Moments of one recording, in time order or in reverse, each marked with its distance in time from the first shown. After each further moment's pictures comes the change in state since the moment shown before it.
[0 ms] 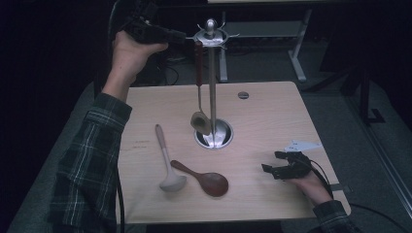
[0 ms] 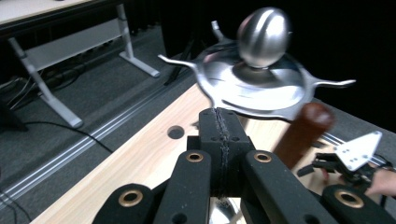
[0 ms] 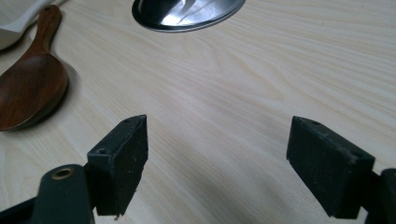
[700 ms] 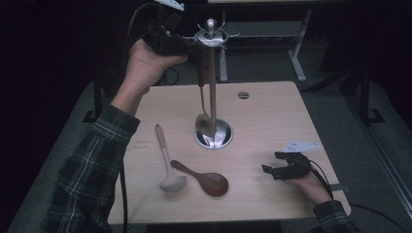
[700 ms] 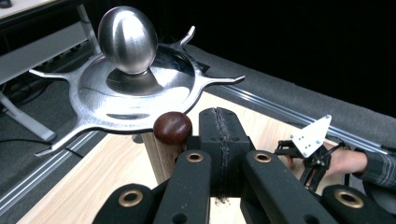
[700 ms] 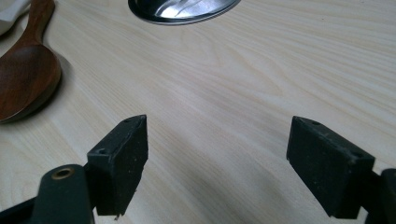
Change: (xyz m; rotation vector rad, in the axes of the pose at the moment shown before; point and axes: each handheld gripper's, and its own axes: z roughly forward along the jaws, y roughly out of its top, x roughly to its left) left arm -0.054 0.003 0.016 0.022 -0.083 0.078; right arm 0.001 -0.001 0.002 0.017 -0.017 -0.020
